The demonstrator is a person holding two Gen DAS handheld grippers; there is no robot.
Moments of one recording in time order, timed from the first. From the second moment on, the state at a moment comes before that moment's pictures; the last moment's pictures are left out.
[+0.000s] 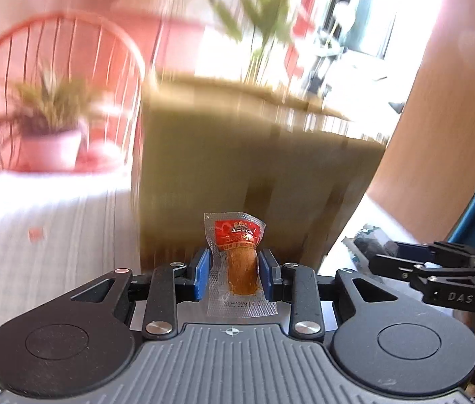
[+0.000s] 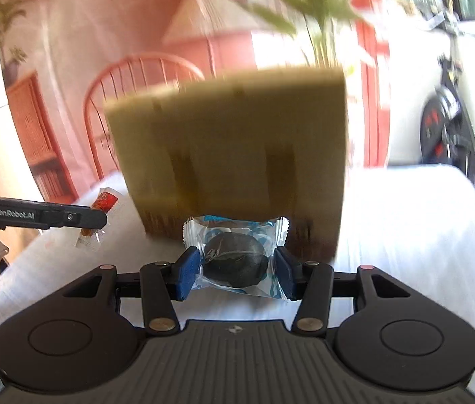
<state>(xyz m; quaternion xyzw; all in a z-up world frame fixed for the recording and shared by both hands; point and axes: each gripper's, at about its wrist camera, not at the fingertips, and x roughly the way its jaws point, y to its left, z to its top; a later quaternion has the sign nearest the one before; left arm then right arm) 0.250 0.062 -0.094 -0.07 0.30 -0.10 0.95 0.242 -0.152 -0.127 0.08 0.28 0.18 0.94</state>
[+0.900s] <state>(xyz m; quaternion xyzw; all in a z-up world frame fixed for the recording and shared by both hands) 0.419 0.061 -0.034 -0.04 0.30 -0.07 0.95 0.473 -0.139 -0.041 0.08 0.29 0.14 0.94</state>
